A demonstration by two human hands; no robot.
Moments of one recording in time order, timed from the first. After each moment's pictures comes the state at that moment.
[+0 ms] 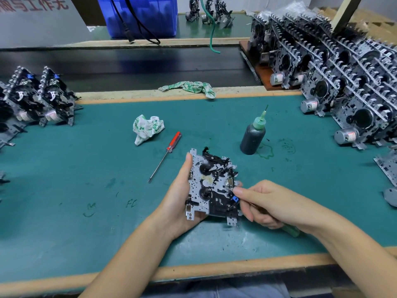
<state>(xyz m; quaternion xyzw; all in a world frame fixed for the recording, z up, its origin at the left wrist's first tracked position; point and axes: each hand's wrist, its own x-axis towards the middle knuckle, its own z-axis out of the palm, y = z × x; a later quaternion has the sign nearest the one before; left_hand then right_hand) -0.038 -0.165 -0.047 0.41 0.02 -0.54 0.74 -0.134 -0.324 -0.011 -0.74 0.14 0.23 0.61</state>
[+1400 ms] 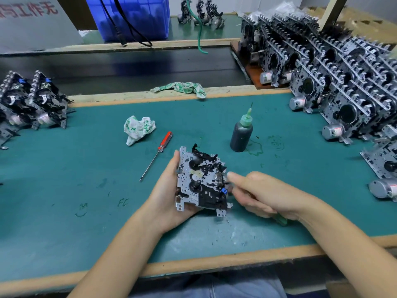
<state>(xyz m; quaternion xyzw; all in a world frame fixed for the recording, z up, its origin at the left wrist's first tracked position) -0.037 -0.166 -0.035 0.41 0.06 -0.54 0.74 -0.133 -0.338 -0.020 -0.73 0.11 0.20 0.64</state>
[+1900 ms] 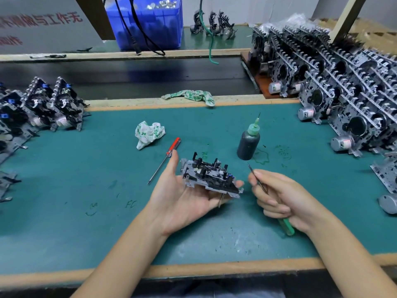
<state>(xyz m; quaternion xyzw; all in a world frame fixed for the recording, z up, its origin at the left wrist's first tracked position) -0.038 -0.165 -0.016 0.20 0.08 -0.58 0.79 -0.140 -0.354 -0.027 -0.53 0.17 0.08 0.83</state>
